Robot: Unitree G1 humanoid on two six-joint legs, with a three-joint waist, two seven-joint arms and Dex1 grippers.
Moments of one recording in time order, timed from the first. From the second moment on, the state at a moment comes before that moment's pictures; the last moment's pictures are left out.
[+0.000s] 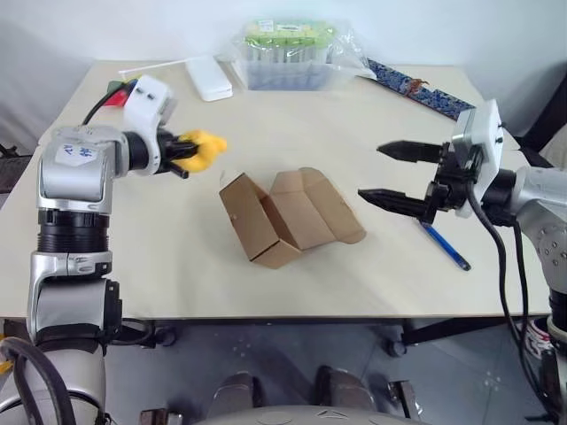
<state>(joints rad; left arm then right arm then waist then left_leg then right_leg) -0.93 0.70 0.05 0.23 -0.01 1.04 -0.68 -0.70 -0.81 -0.10 -0.21 0.68 0.63 0.99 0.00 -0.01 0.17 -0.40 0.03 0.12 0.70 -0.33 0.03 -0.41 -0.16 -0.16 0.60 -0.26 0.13</state>
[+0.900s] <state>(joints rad) -0.74 0.89 0.05 -0.13 -0.13 1.44 -0.57 -0.90 -0.74 0.04 0.01 0.54 0.54 1.24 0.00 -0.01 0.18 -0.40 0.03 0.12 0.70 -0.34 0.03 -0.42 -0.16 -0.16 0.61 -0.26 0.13</state>
